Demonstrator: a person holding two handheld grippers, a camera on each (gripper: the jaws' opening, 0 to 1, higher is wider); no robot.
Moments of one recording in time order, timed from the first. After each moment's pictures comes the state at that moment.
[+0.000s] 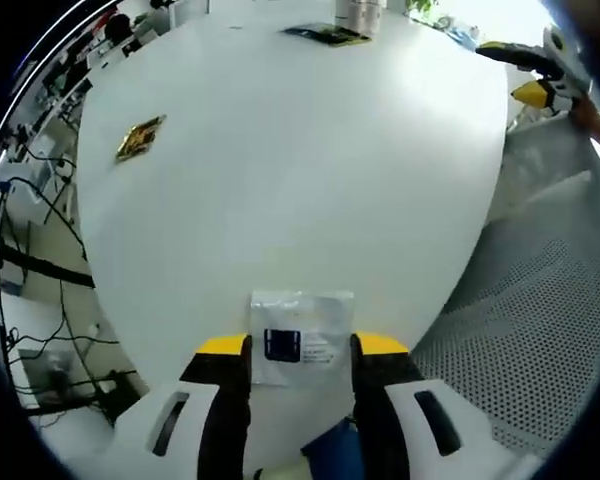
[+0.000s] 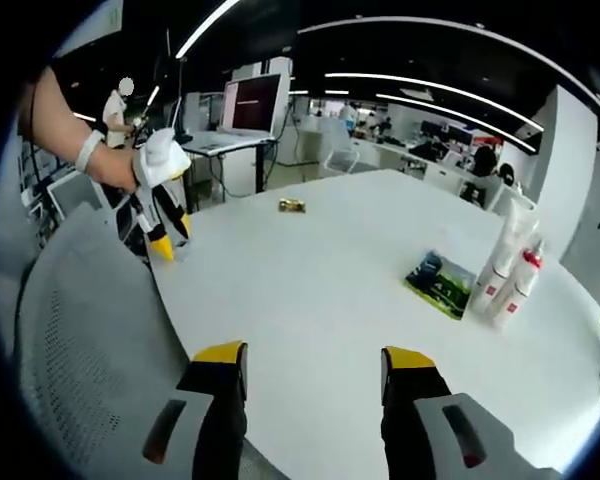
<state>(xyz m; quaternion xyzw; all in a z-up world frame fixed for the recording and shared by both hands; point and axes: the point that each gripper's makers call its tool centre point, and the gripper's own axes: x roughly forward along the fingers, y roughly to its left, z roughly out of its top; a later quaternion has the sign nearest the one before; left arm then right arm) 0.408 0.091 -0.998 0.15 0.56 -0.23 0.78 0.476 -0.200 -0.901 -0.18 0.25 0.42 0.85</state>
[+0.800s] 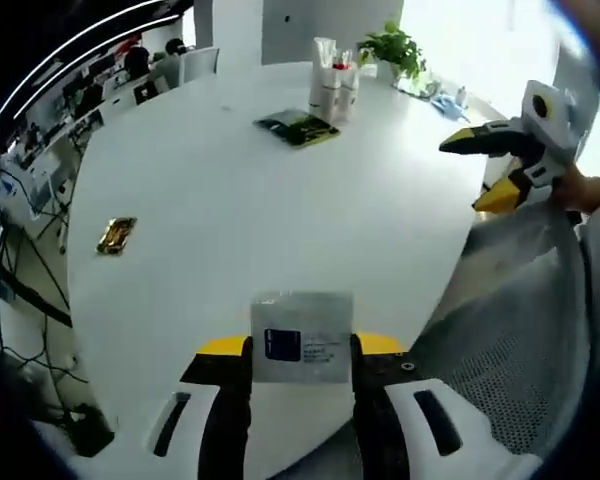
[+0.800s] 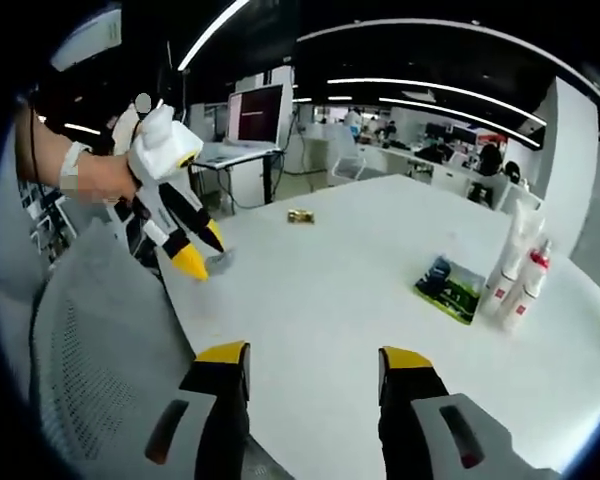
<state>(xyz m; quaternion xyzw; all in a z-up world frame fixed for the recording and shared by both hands) 0.448 -0.027 -0.929 0.08 0.43 -0.26 0.86 0.472 -0.193 -0.886 -0.15 0.25 0.44 0.85</state>
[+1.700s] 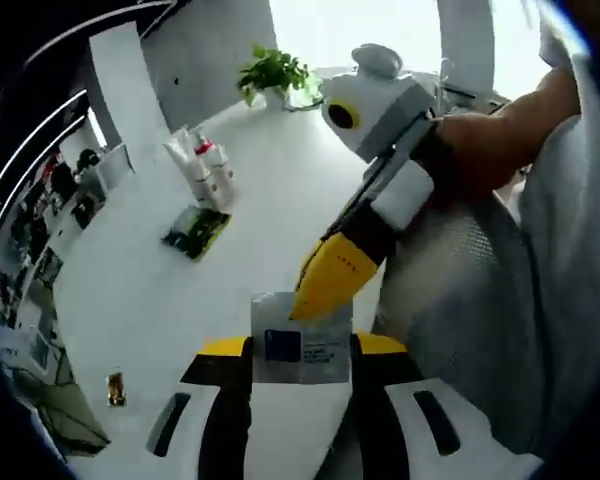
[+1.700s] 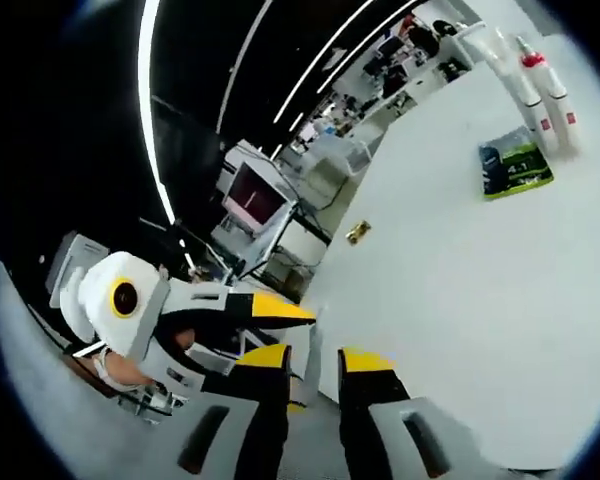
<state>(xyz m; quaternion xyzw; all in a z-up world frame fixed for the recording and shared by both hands) 0.427 -0.146 -0.870 0.29 0.32 -0.42 0.80 0.439 -0.142 -0.868 0.25 0.39 0.48 0.74</state>
